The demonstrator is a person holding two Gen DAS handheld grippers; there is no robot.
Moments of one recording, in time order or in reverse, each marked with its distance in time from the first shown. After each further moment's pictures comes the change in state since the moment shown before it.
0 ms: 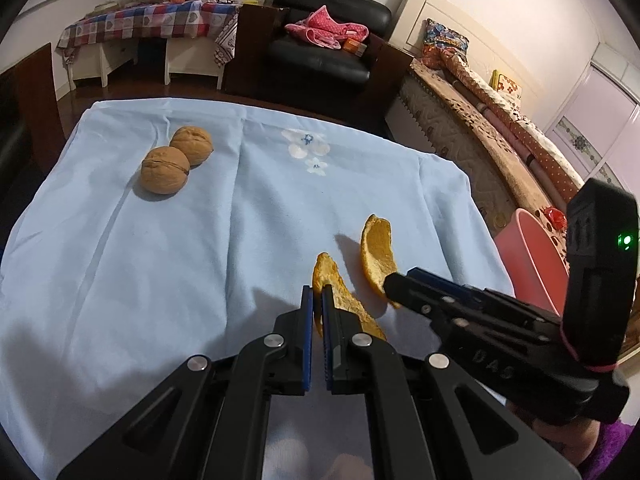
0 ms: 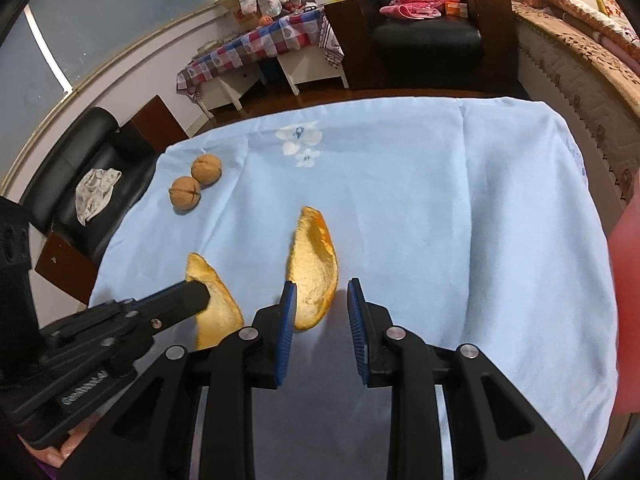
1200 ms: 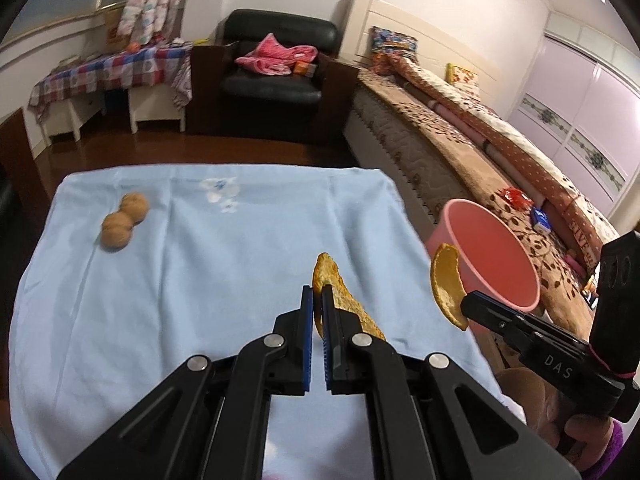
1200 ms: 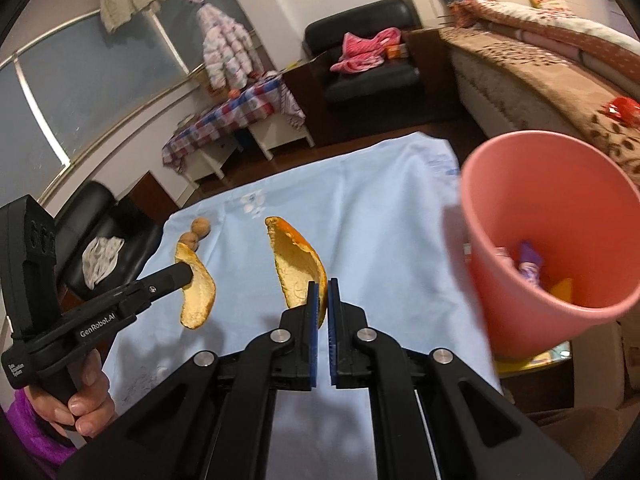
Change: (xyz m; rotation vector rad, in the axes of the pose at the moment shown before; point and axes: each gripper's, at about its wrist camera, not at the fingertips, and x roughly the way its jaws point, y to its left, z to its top) left arm -0.046 -0.093 -0.002 0.176 -0.080 -0.049; right arm -0.140 -0.074 -0.056 0.167 -0.238 -0.028
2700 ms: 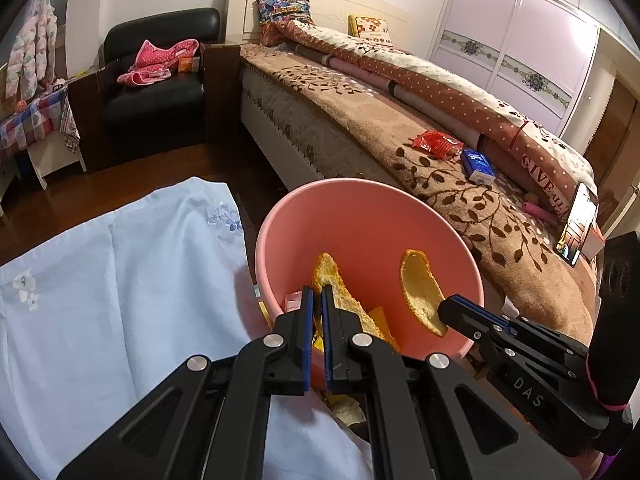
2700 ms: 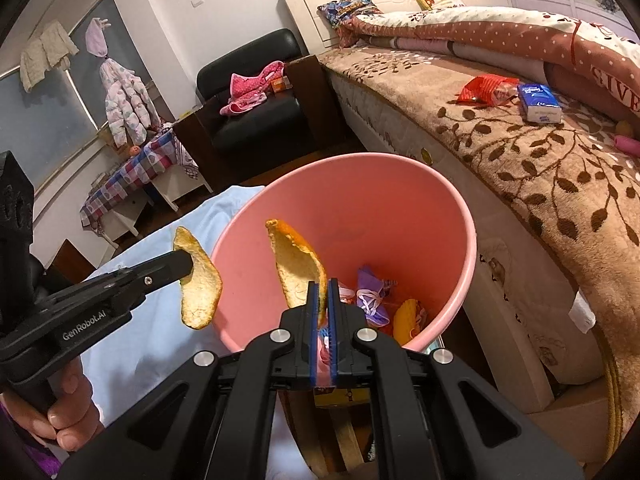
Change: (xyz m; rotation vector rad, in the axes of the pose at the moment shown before) left arm 0.122 -0.194 0.035 0.267 0.099 -0.168; right arm -0.043 -0.153 0.016 0.180 -0.116 -0.283
